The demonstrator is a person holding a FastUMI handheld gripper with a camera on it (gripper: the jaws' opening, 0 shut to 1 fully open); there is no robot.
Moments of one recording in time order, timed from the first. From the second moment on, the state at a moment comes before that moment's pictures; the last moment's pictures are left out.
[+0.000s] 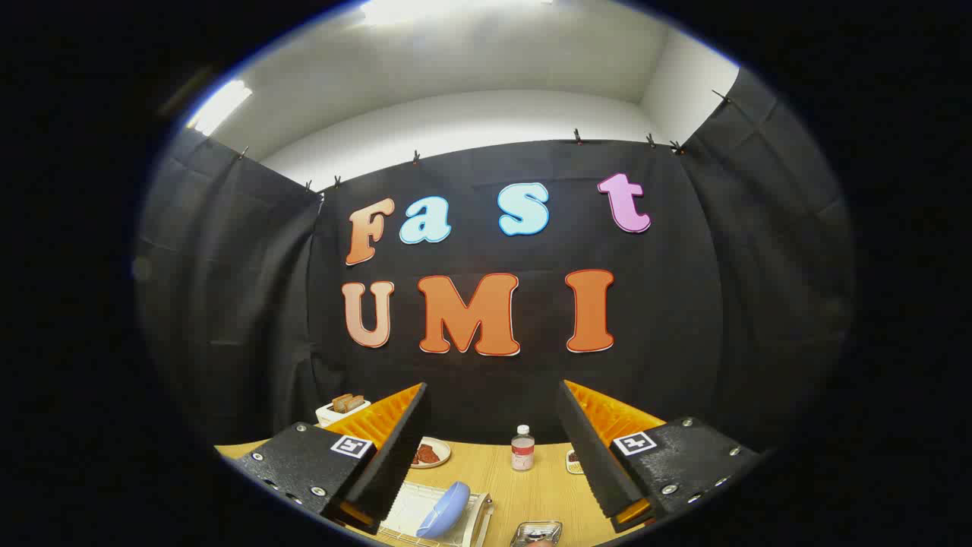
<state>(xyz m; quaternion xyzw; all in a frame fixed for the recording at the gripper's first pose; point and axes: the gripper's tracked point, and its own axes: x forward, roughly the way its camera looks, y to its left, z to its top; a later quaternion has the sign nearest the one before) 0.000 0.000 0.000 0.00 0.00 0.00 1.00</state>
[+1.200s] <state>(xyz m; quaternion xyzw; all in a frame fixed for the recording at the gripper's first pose) 0.005 0.023 -0.002 0.00 0.02 0.02 1.00</state>
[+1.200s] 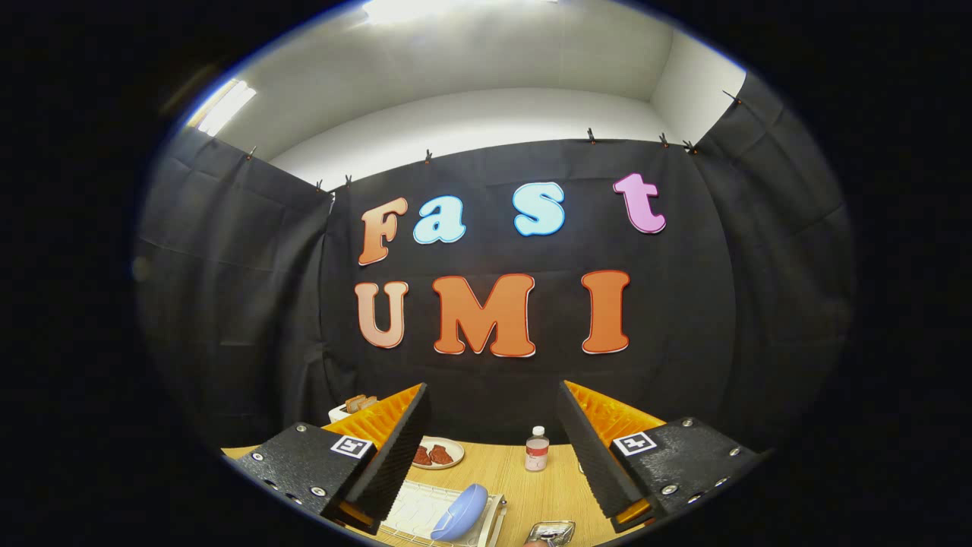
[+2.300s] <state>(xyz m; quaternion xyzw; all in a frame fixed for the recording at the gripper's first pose) 0.042 0.057 -0.224 0.05 0.39 0.05 0.92</state>
